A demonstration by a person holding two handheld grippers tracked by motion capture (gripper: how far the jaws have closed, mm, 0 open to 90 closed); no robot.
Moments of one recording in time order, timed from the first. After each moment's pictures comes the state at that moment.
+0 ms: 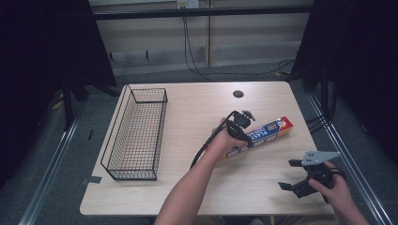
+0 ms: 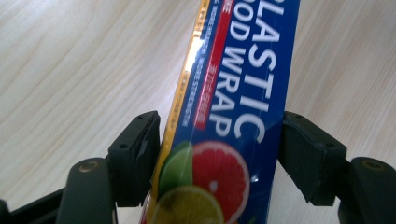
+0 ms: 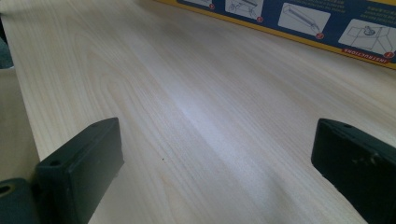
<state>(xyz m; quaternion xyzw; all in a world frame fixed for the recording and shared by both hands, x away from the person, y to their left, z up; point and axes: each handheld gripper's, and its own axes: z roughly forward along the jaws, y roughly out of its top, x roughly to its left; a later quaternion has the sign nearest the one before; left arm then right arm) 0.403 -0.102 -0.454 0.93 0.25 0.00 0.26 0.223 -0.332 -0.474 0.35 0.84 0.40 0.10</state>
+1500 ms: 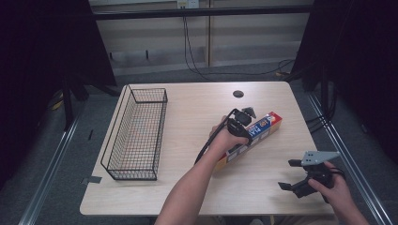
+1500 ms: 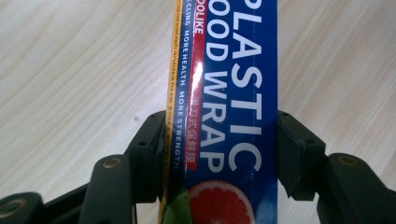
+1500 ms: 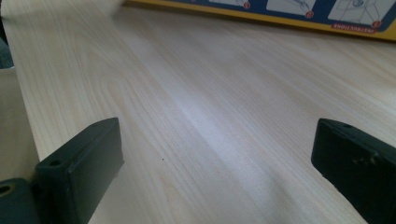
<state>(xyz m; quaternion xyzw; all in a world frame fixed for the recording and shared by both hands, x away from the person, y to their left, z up) 0.404 -0.101 -0.438 0.93 0.30 0.00 0.22 0.224 -0.332 -0.475 0.35 0.84 0.40 0.10</state>
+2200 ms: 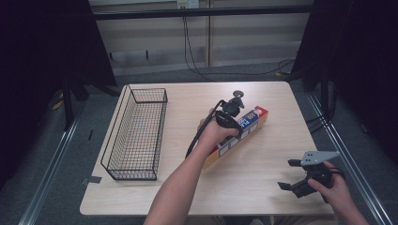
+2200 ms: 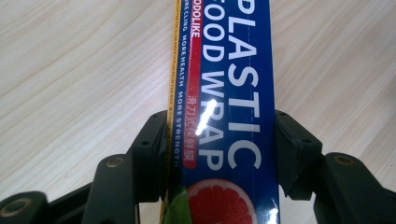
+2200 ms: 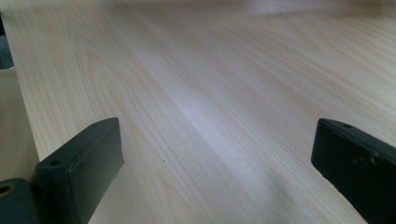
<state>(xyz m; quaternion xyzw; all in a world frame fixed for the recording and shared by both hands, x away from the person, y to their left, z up) 0.412 -0.066 -0.403 0.91 0.35 -0.01 0.21 0.224 -0.331 -0.475 0.35 0.84 0.40 0.10</state>
